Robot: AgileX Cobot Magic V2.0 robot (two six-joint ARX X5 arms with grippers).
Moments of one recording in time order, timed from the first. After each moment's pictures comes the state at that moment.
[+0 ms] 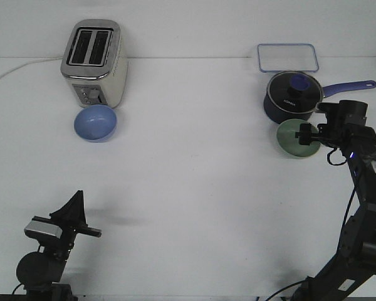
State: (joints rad) left arm -0.05 0.01 0.03 0.20 0.14 -0.04; right arm -0.27 1.81 1.44 -0.59 -0.17 -0.10
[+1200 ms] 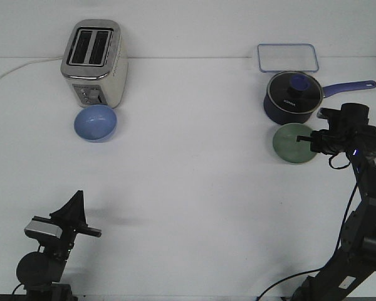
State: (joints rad) left arm -0.05 0.01 0.03 0.20 0.14 -0.04; right arm -0.29 1.83 1.47 -0.73 -0.24 -0.05
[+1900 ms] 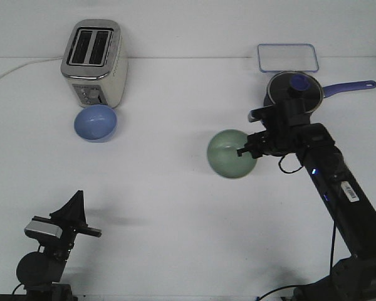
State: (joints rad) left arm -0.05 0.01 0.03 0.20 0.14 -0.04; right arm 0.19 1.61 1.47 -0.89 -0.35 -0.04
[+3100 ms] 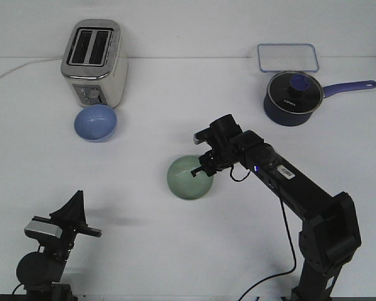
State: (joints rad) left arm -0.05 0.01 0.03 0.20 0.14 -0.04; right arm 0.47 1.86 1.47 -0.77 -0.31 0.03
